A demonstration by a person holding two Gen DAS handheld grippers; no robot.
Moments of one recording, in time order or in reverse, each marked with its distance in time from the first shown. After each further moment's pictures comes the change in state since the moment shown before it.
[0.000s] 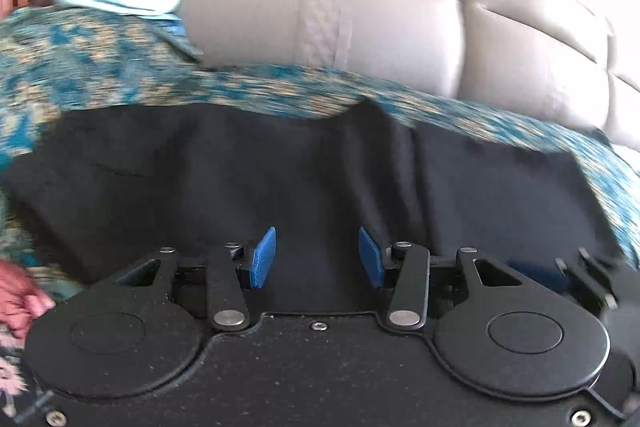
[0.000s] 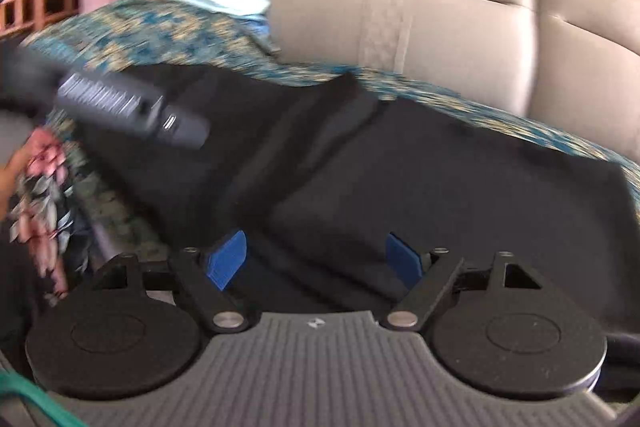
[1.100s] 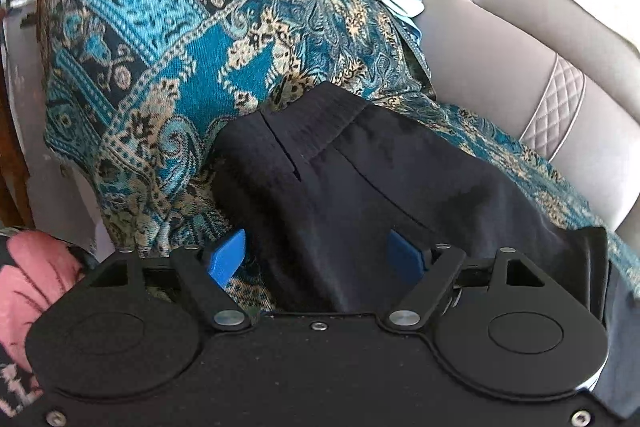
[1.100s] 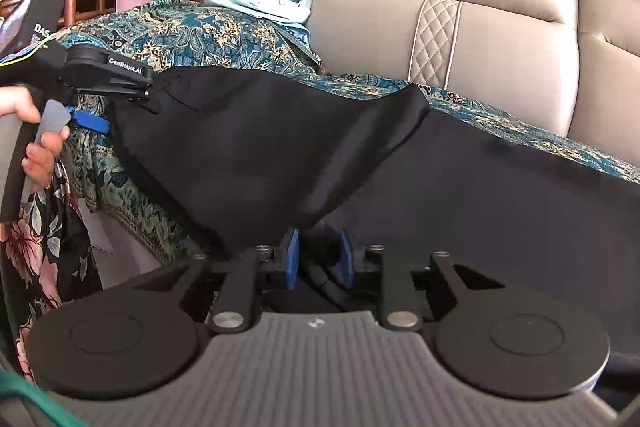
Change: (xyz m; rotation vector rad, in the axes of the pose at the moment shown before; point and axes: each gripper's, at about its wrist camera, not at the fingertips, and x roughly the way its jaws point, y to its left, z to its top) left arm 0.021 0.165 0.003 -0.491 -0.039 0.324; right arm 0.018 0.030 0.007 -0.027 -0.044 0.069
